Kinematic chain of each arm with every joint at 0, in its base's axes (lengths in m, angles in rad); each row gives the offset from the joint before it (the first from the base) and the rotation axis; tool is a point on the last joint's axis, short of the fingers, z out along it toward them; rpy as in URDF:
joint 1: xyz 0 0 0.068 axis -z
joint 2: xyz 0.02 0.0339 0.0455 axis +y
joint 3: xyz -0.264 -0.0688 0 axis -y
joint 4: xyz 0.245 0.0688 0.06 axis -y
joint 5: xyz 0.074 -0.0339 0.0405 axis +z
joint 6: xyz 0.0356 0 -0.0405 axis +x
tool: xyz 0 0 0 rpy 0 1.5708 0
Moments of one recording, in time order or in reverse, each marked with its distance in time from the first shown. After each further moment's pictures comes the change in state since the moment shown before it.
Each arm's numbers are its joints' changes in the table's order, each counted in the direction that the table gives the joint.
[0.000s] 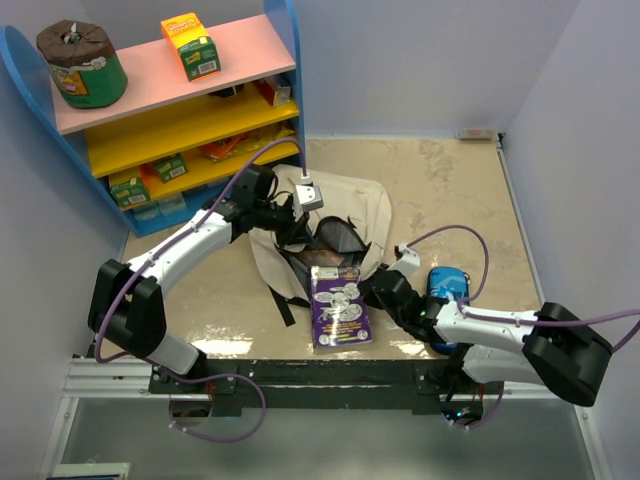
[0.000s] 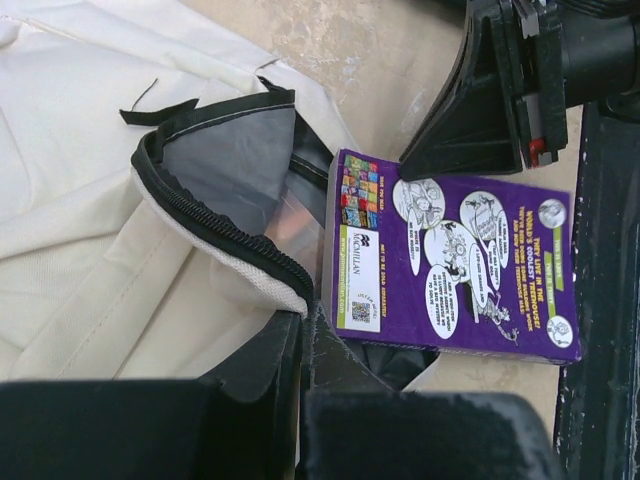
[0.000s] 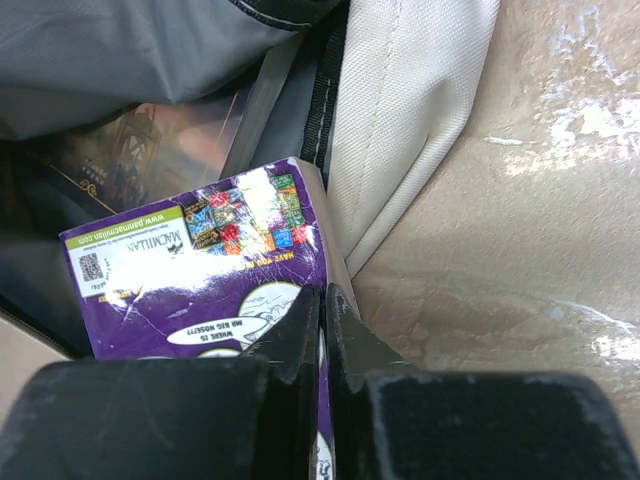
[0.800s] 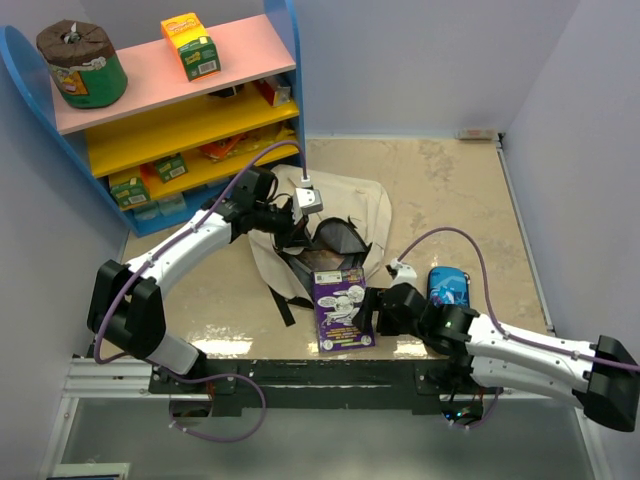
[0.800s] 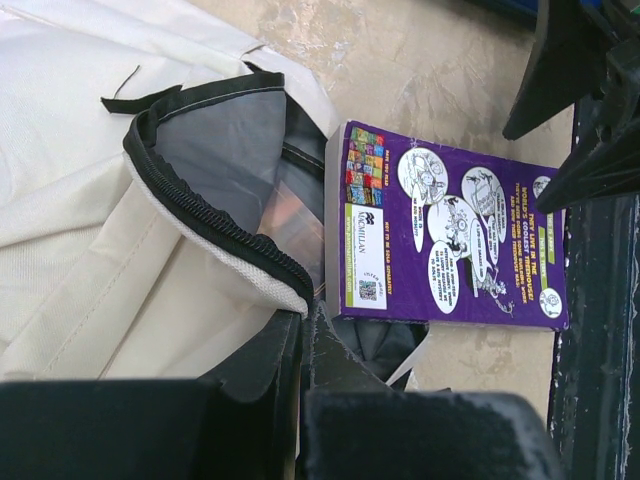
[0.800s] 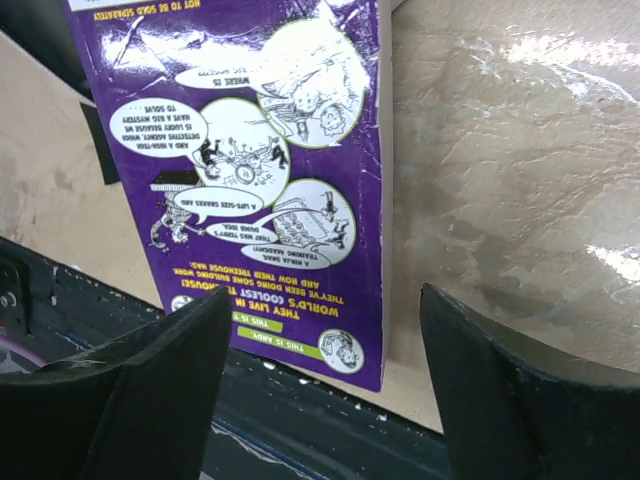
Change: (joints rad) left arm 0.000 -0.005 0.000 -0.047 -0.007 0.037; right arm -0.098 -0.352 0.040 -0.530 0.242 -0.084
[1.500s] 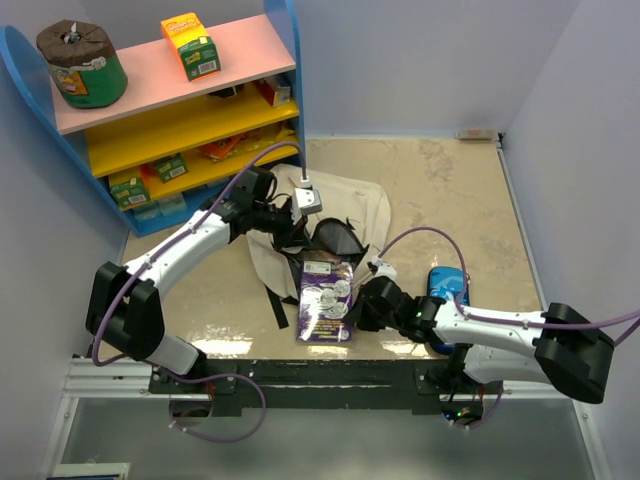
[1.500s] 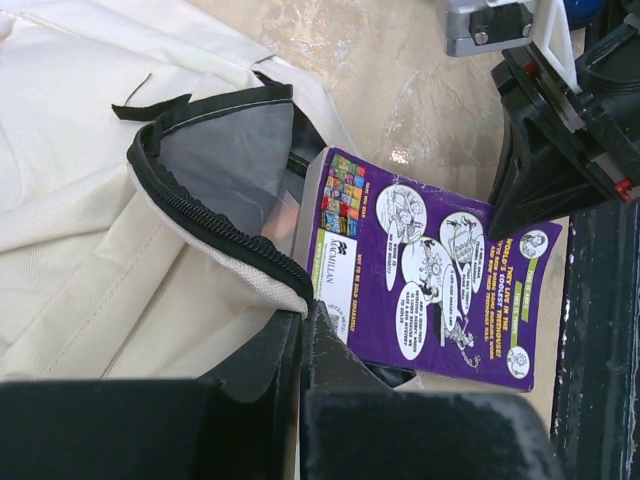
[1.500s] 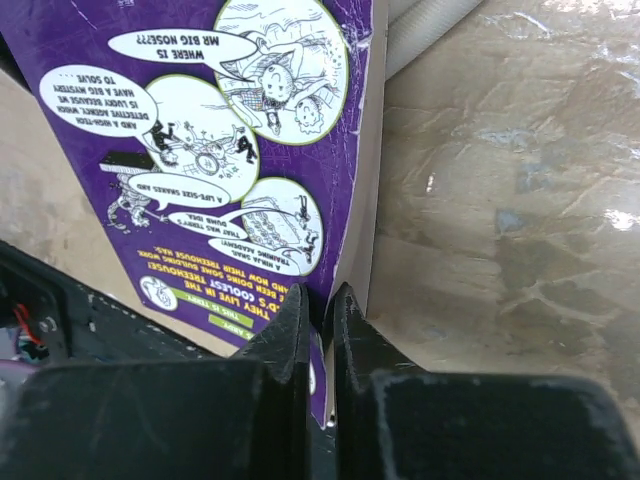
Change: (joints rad) left arm 0.000 -0.007 0.000 -0.008 0.005 0.009; right arm -0.008 0.328 0.048 0.236 0.084 0.057
